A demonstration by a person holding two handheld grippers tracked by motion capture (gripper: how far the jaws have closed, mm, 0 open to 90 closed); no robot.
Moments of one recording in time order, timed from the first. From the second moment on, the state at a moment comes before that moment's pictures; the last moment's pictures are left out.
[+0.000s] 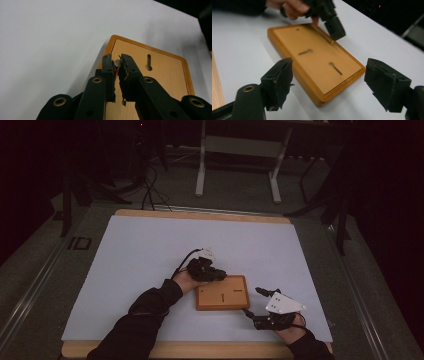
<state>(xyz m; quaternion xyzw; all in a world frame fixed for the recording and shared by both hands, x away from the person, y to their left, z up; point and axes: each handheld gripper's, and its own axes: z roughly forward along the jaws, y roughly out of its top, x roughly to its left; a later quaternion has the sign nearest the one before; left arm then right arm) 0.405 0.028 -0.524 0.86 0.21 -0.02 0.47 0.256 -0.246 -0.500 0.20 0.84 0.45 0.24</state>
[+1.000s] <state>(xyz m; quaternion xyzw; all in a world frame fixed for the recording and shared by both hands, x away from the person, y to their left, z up) 0.421 0.029 -0.523 0.86 0.21 -0.07 0.46 0.233 -0.211 -0.561 -0.10 0.84 0.15 0.52</state>
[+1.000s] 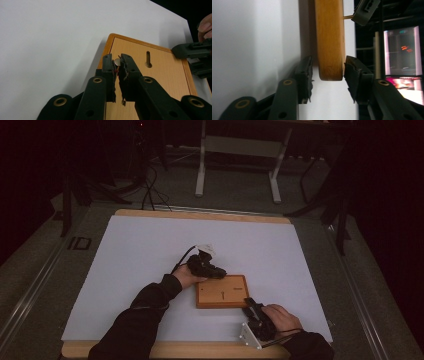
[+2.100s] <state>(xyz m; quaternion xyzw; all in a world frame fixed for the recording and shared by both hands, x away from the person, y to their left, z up) 0.388 0.064 -0.494 0.85 0.21 0.07 0.48 0.238 -0.204 -0.547 -0.13 0.84 0.13 0.51</state>
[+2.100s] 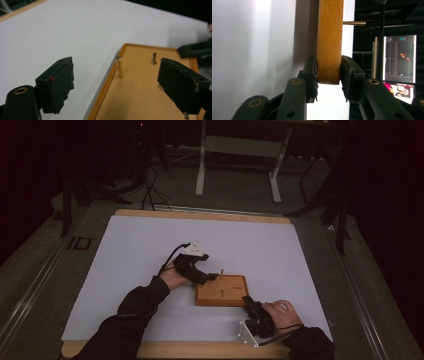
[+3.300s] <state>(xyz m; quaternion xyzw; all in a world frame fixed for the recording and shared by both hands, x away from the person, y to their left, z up) 0.298 0.151 -0.498 0.82 0.26 0.11 0.50 0.291 -0.207 -0.474 -0.08 0.91 0.19 0.37</state>
